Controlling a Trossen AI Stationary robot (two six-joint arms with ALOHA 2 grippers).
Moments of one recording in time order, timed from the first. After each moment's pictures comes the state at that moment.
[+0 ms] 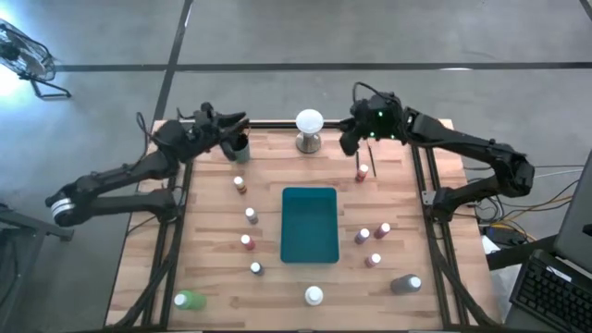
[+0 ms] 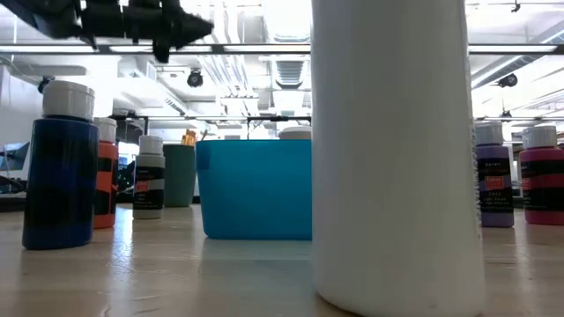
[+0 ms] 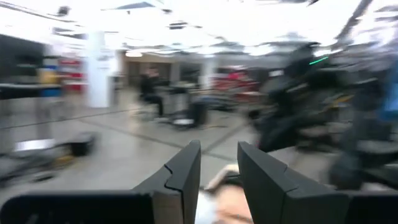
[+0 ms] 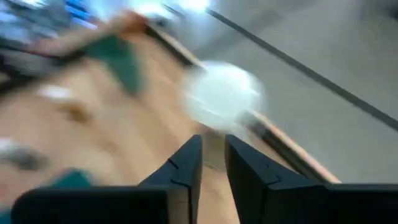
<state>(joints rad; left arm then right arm) 0.58 0.82 0.57 0.51 0.11 -0.08 -0.51 1.30 1.15 -0.42 0.04 0.17</state>
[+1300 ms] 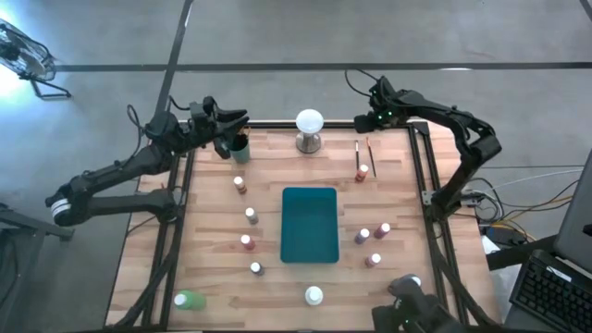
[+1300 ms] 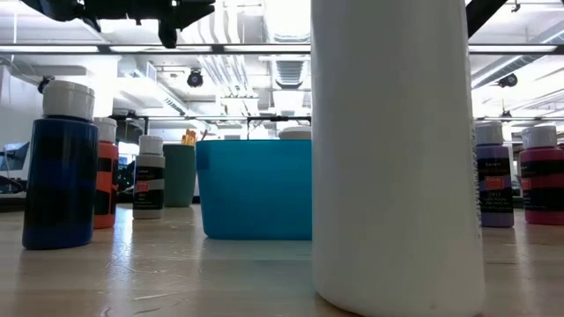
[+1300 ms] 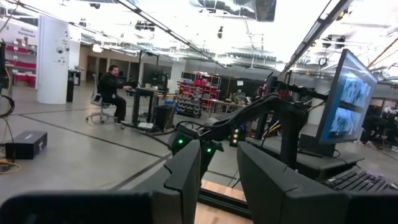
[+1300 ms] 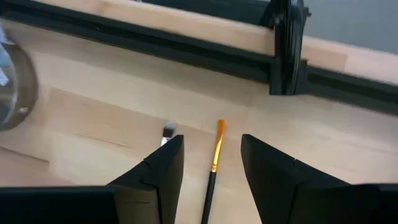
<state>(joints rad) 0.57 0.83 0.70 0.42 0.22 -0.20 -1.00 1.70 1.17 -0.68 -0.05 0.38</state>
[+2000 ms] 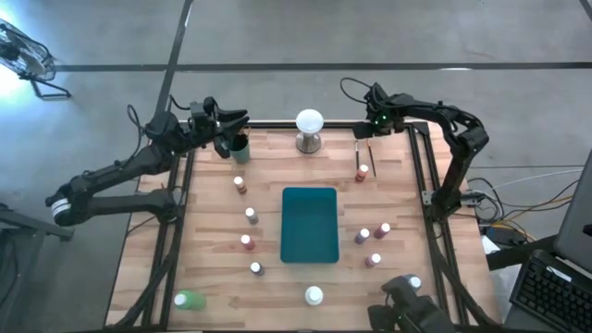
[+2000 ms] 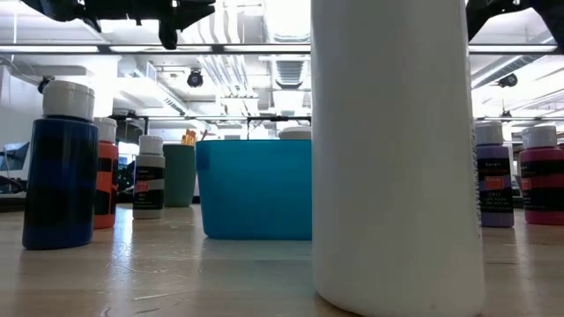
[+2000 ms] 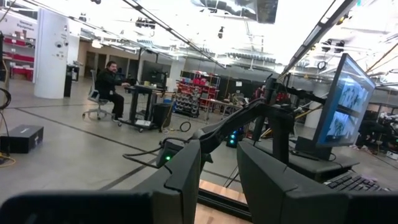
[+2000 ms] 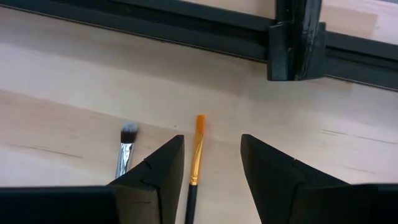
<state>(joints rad) 0.57 0.83 0.70 0.42 0.22 -0.23 -1.00 1.83 1.17 -0.68 -0.03 0.39</state>
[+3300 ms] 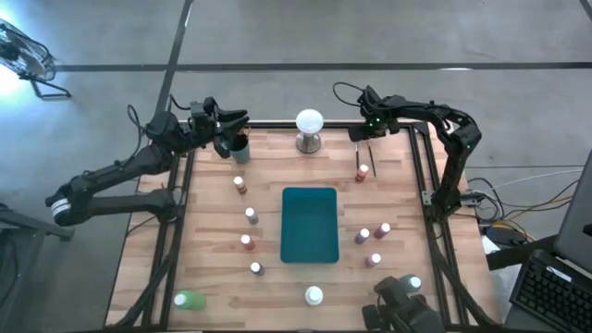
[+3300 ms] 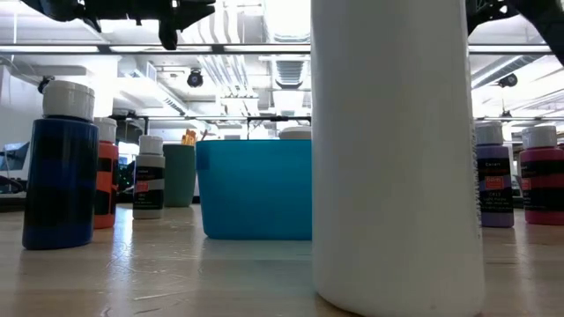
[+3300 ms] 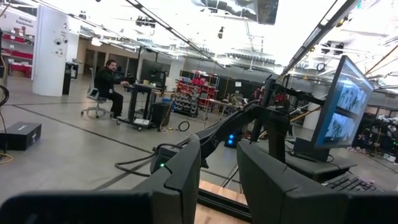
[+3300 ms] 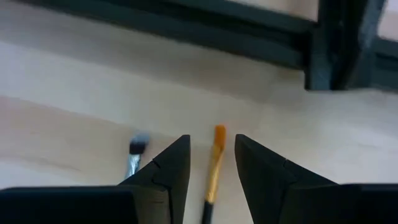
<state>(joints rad) 0.57 0.83 0.70 0.42 0.22 -0.25 -0.96 1.90 1.20 -0.67 0.00 0.41</state>
